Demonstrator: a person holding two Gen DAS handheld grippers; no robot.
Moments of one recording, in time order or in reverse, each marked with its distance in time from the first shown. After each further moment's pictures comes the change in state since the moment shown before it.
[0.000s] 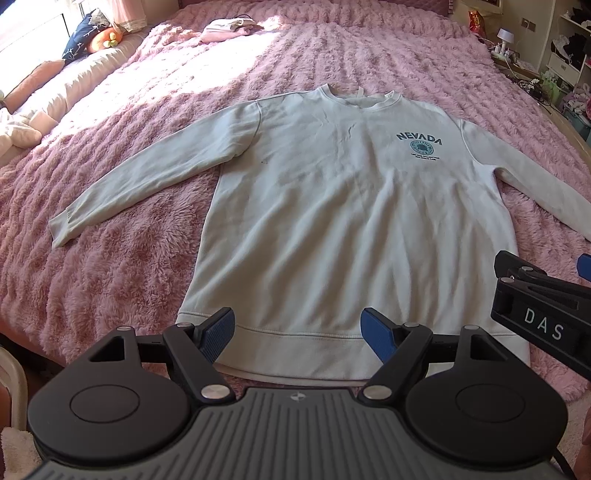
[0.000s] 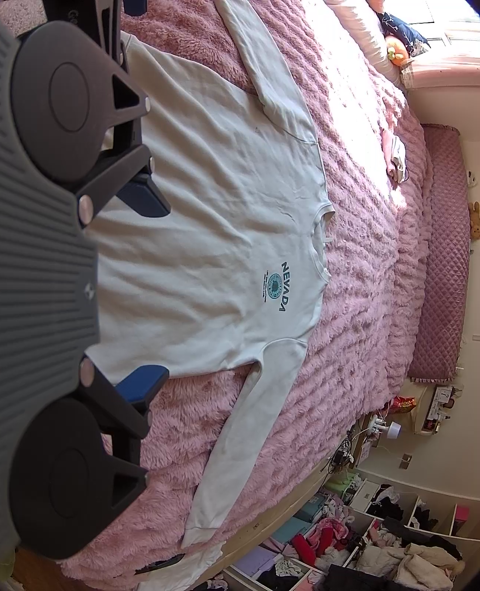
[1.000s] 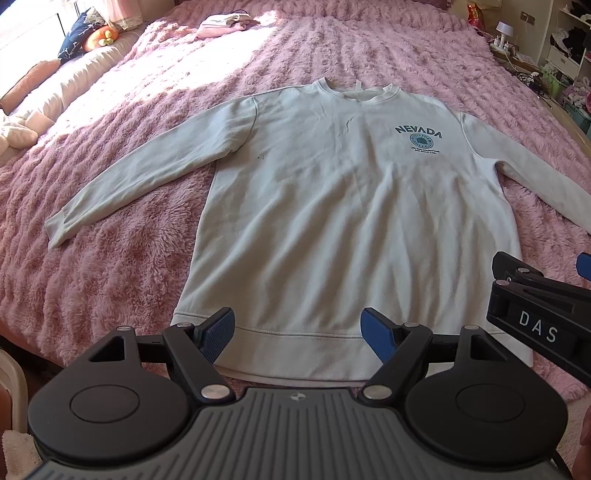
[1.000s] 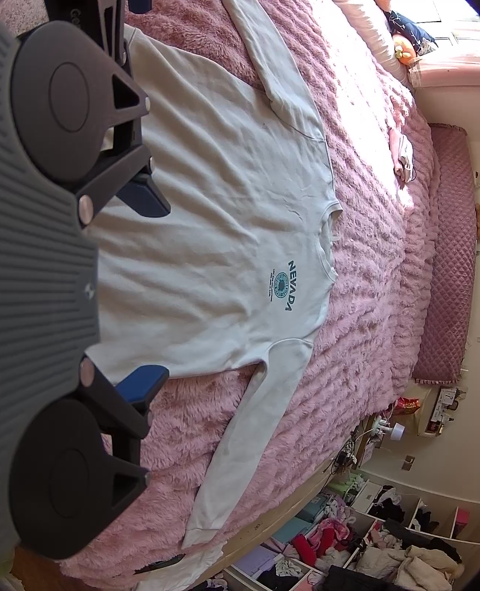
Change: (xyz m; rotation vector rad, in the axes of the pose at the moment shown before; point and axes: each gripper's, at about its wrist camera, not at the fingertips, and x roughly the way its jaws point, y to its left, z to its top) left arm 0.008 -0.004 0.004 0.011 0.025 0.001; right arm 0.008 -0.002 0.000 -0.009 0.022 -0.005
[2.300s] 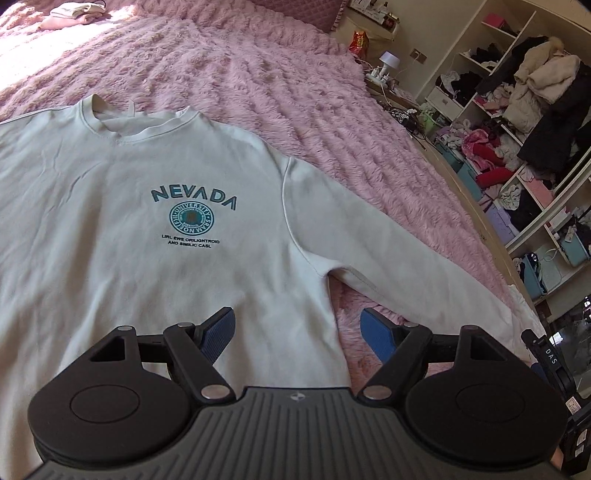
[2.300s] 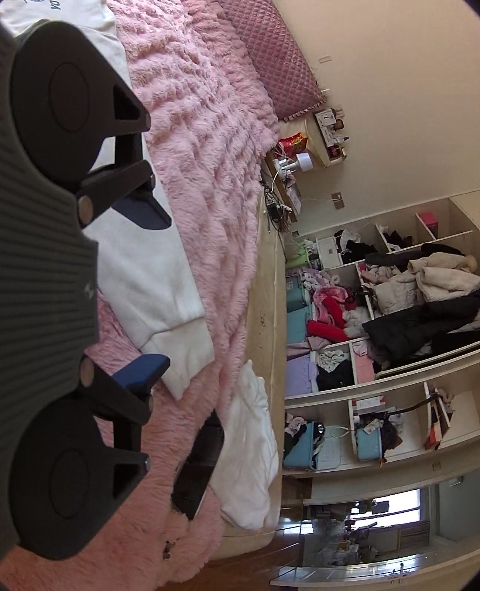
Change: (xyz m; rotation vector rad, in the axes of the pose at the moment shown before) left arm 0.172 -0.176 0.142 -0.016 -0.081 -0.575; right arm 0.209 -0.384 -0.027 0.754 -0.378 -0.475
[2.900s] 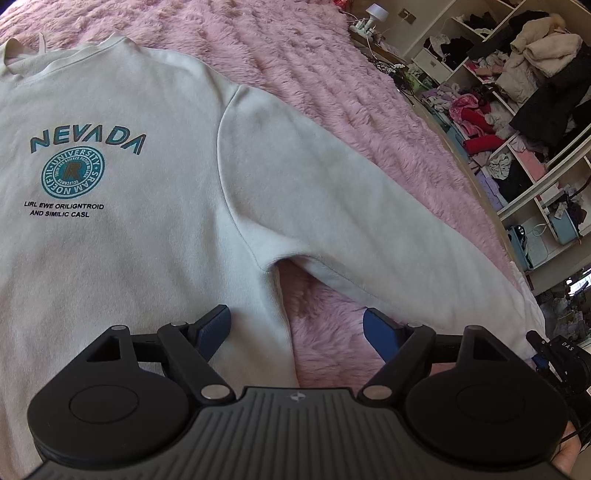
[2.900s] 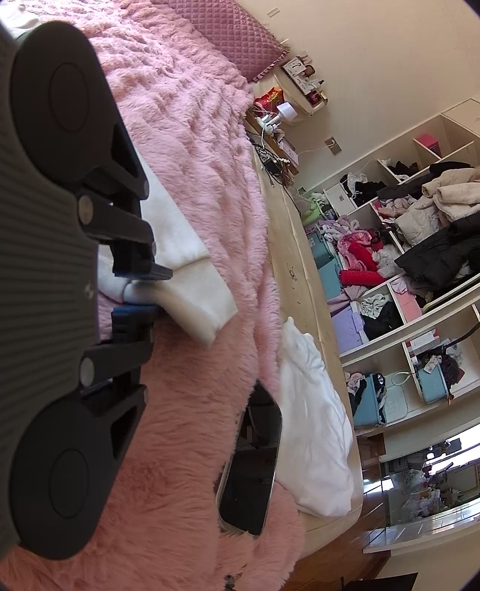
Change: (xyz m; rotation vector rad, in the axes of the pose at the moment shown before) left arm 0.096 -0.019 -0.003 0.003 0.132 -0.078; right arm 0.071 -0.039 0.004 0.261 0.064 -0.052
